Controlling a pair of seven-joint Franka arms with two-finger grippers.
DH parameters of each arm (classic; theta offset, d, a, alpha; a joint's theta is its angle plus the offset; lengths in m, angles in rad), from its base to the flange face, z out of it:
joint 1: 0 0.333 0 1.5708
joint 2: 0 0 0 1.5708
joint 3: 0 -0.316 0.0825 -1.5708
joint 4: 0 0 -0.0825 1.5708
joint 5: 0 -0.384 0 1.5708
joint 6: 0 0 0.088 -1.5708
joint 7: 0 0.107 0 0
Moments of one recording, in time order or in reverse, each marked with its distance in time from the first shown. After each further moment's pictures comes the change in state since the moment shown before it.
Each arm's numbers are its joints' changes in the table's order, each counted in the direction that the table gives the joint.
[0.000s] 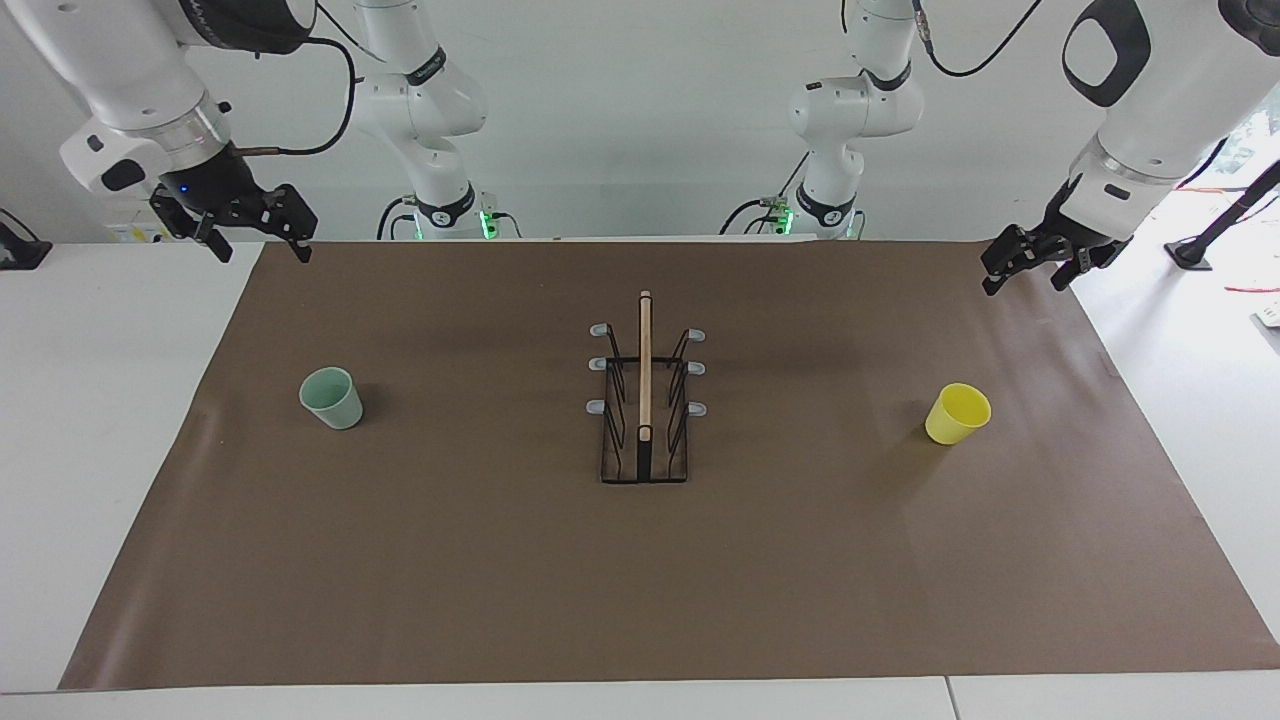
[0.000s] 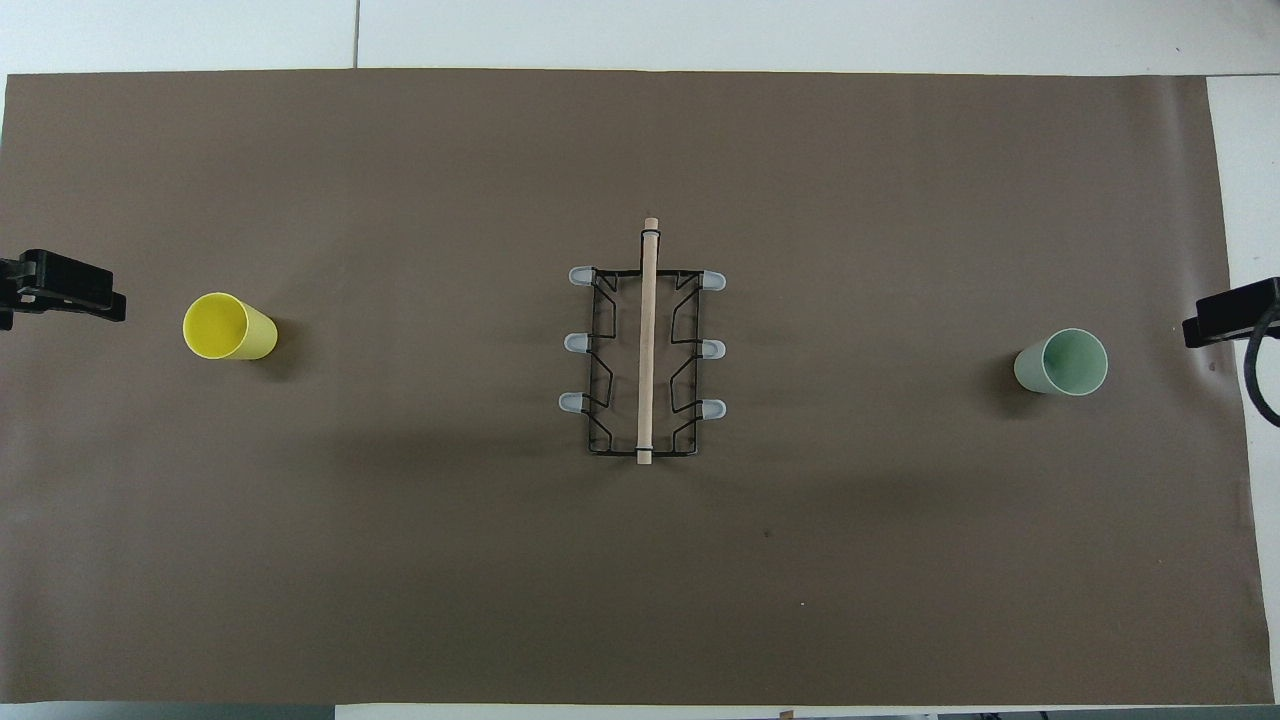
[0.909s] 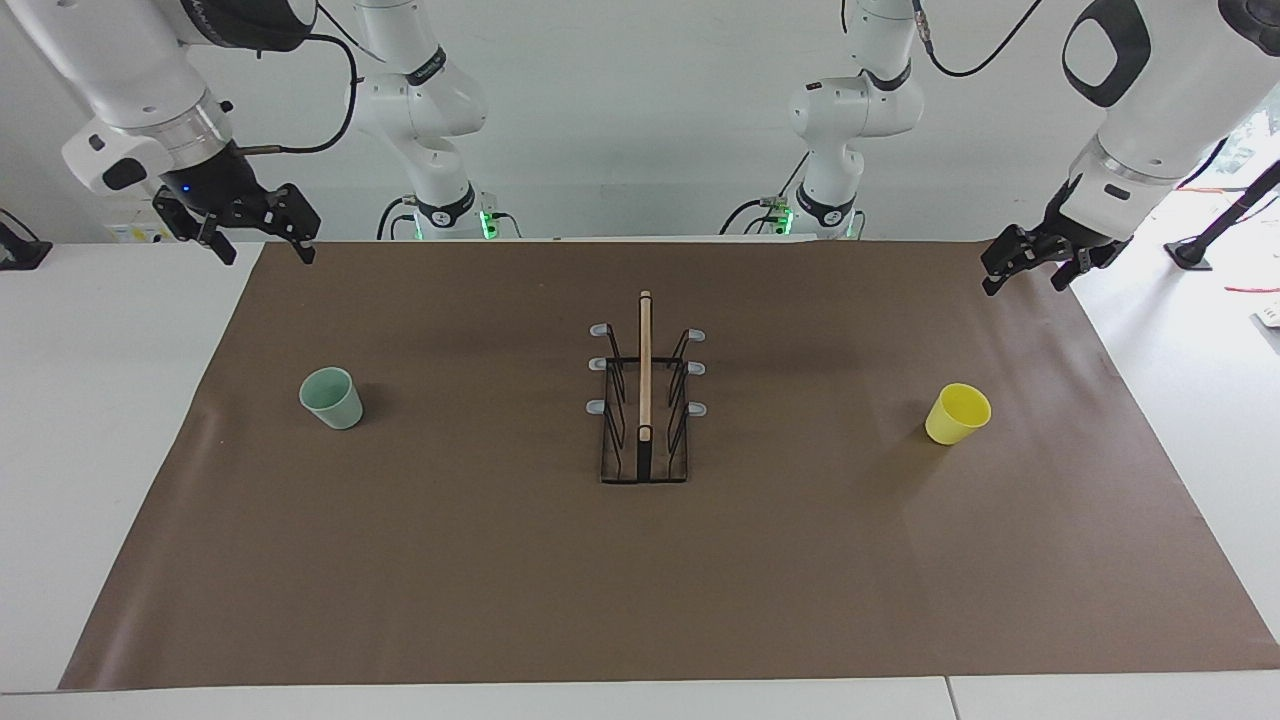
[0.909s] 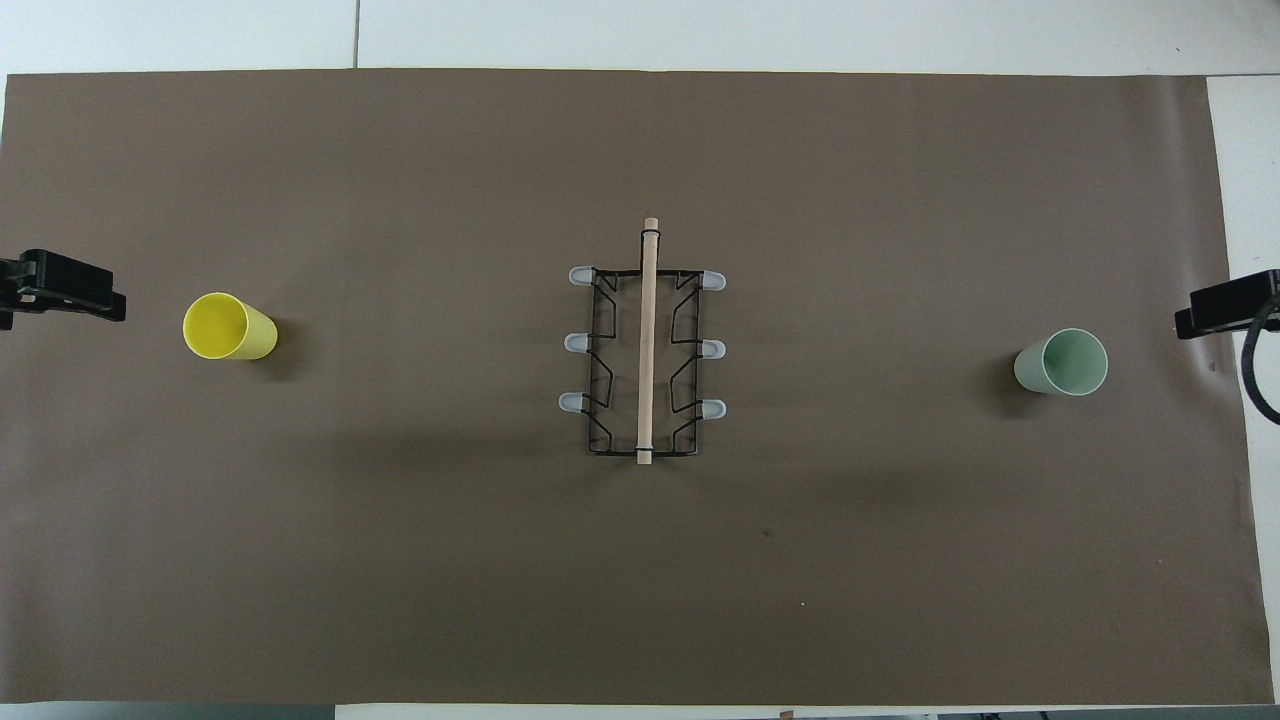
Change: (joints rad) left arm 0.000 0.000 0.000 0.000 0.000 0.000 0.000; right arm -0.001 0.000 0.000 -0.002 -0.026 -0.025 0.000
